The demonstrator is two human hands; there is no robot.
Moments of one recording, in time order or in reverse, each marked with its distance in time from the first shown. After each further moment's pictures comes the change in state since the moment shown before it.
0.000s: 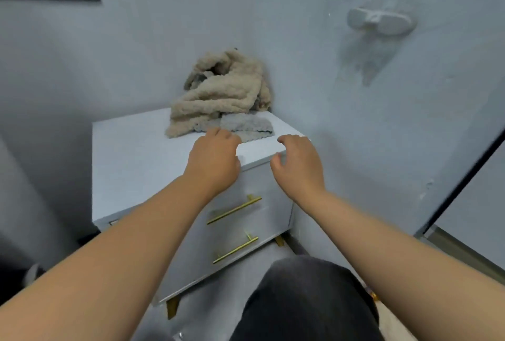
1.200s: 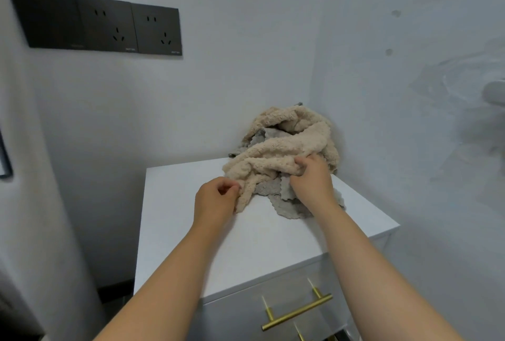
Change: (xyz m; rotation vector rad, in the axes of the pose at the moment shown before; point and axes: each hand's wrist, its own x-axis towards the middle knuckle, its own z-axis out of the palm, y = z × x) left_hand 0.047 -0.133 0.044 -0.984 0.368 -0.633; right_hand 0.148 -0.061 0.107 0.271 -0.092 0.098
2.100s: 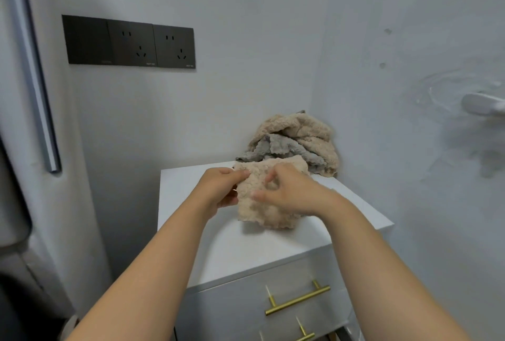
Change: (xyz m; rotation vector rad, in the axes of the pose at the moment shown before) left_hand -0.001 0.050 -0.039 -0.256 -0.340 -0.291; right_hand -0.054 -0.080 -0.055 -0.086 -0.598 -0.146
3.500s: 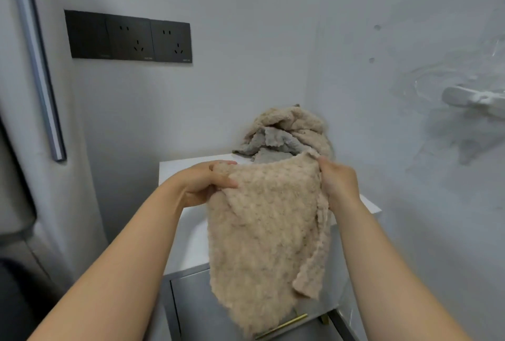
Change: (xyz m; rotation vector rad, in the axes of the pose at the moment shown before) left_hand -0.018 0.007 -0.030 -0.163 -0.338 -0.115; right_hand -0.015 0.053 -0.011 0.826 0.693 0.428
